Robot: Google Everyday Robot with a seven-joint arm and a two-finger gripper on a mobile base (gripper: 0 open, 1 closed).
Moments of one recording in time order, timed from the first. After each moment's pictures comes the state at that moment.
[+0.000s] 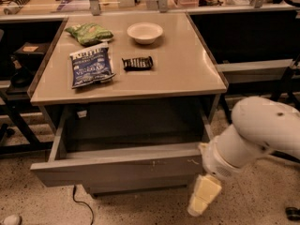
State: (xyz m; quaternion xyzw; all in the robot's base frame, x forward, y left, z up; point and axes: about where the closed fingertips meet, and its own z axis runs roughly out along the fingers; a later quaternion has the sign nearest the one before) arm 0.381 -0.129 0.681 -0.56 0.81 0.17 0.10
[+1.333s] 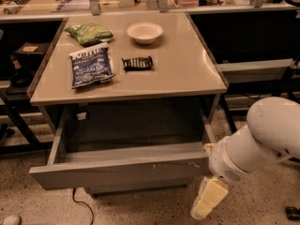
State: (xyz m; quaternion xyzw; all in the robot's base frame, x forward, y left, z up) arm 0.362 -0.135 0.711 -0.55 0.81 0.16 0.13
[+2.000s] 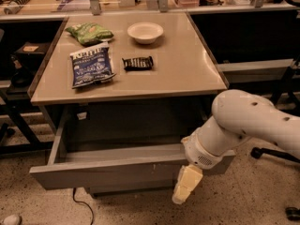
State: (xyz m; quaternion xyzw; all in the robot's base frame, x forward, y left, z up) arm 0.407 -0.093 0.678 -0.58 0.78 0.18 0.12
